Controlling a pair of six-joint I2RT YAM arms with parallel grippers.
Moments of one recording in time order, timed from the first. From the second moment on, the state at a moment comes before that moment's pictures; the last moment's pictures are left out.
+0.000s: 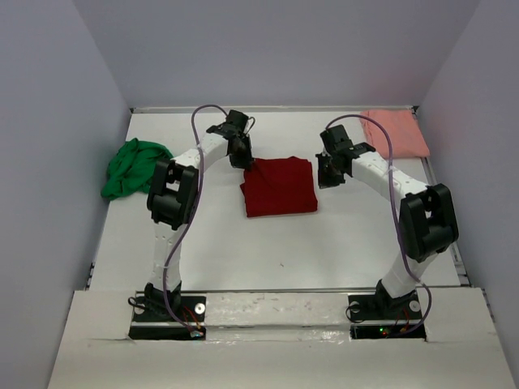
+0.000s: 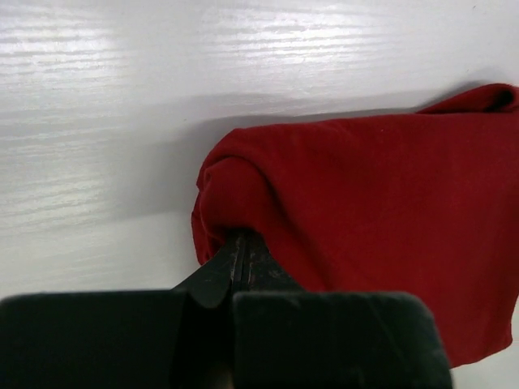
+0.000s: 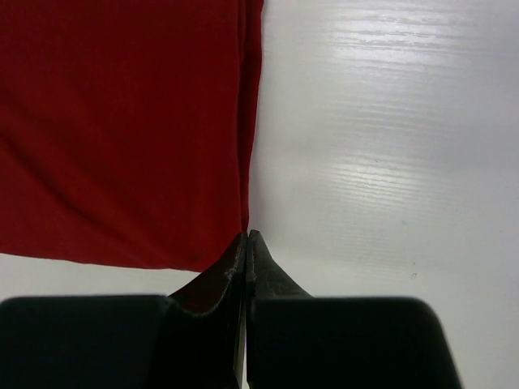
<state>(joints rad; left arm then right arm) -0.40 2.18 1.75 -0.60 0.11 -0.50 0.38 1.73 1.33 -0.67 0.06 0.34</state>
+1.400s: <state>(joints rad) -0.40 2.26 1.81 -0.57 0.13 -0.50 0.57 1.81 1.17 -0.53 0.08 0.52</state>
